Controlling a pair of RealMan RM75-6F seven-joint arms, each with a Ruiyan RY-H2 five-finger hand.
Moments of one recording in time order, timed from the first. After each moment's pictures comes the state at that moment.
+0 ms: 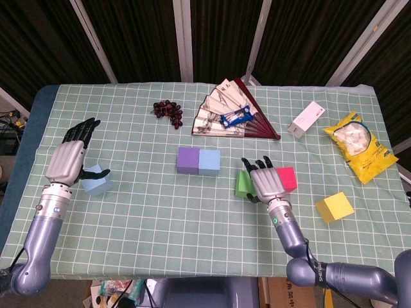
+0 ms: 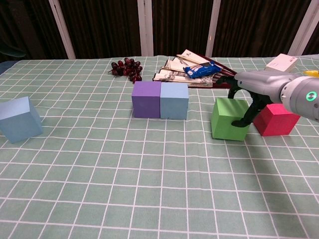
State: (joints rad) left arm -0.62 -1.14 -0.27 -1.96 0.87 1.26 0.30; right arm 0.77 -1.51 0.21 -1.68 -0.72 1.09 -0.67
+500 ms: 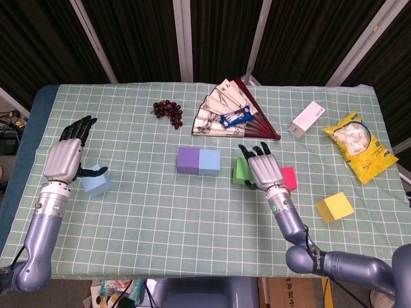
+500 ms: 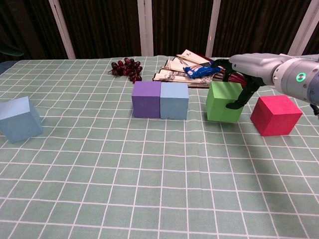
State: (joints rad) left arm -0.62 -1.15 -0.28 -1.93 0.85 1.26 0.32; right arm 0.83 -1.50 0.24 -1.57 -0.76 1.02 -0.61
